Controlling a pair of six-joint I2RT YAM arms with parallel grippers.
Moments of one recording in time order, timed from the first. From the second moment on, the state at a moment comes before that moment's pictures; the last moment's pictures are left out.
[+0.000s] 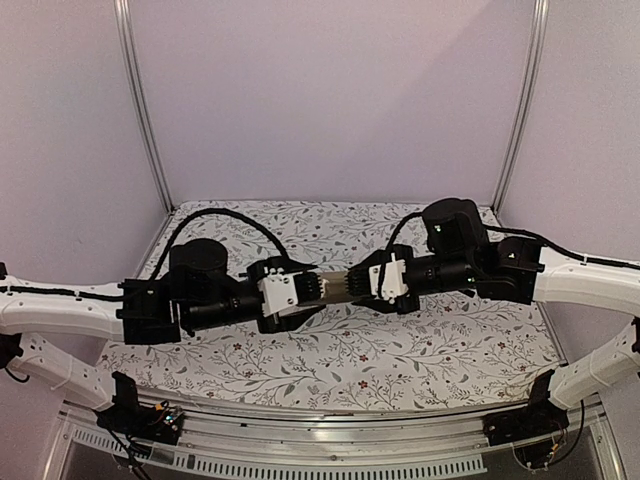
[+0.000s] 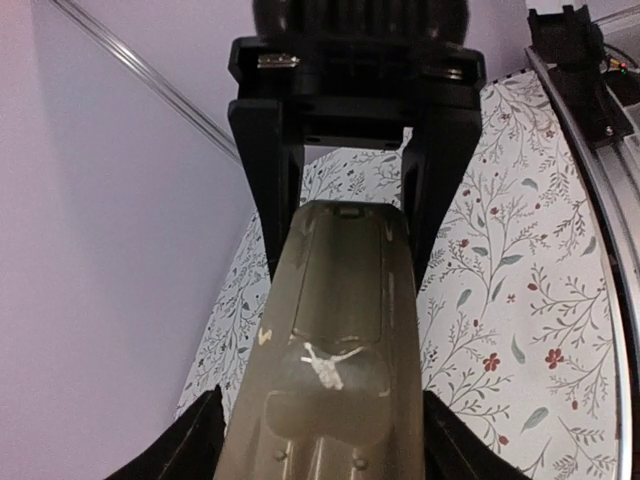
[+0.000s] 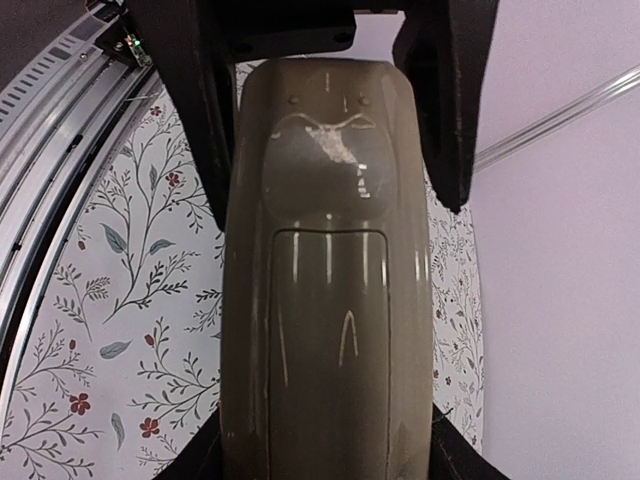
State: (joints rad) left arm -1.18 1.19 0.79 0.16 -0.14 0.67; right arm 1.00 1.30 1.03 -0.24 -0.21 -0.92
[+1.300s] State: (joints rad) left arm -1.17 1.13 0.72 0.33 -0.03 0.59; right arm 0.98 1.21 1.03 -0.15 -0.30 -0.74
